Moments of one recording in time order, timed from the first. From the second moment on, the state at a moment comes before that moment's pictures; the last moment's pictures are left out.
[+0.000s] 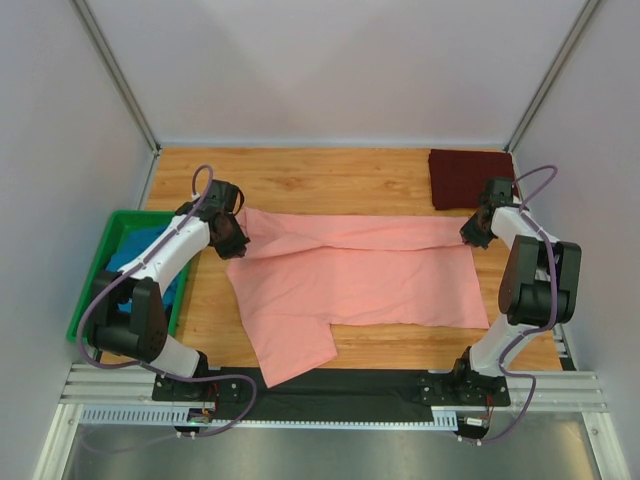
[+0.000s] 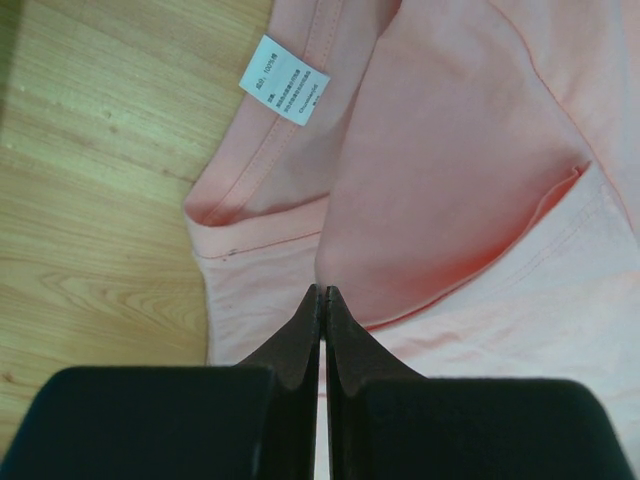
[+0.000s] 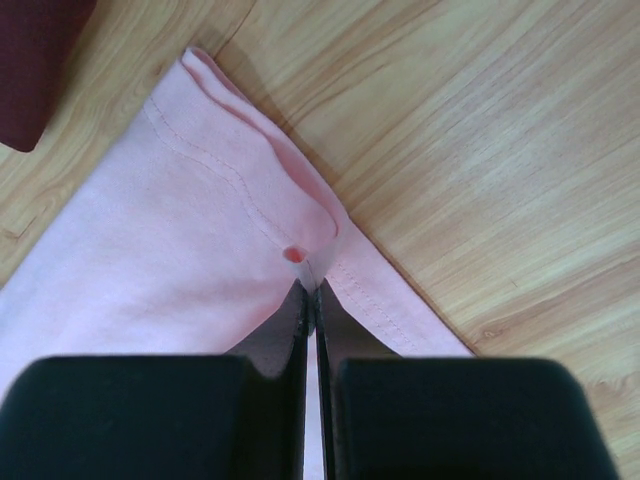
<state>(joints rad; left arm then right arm) -0.24 1.50 1.09 -0.75 -0.09 -0.74 -0.19 1.75 1.13 -0.46 0.10 0.59</state>
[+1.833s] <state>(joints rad) -0.28 2.04 1.50 -0.62 0.45 -0.32 -0.06 1.54 1.34 -0.81 -0.03 0.61</state>
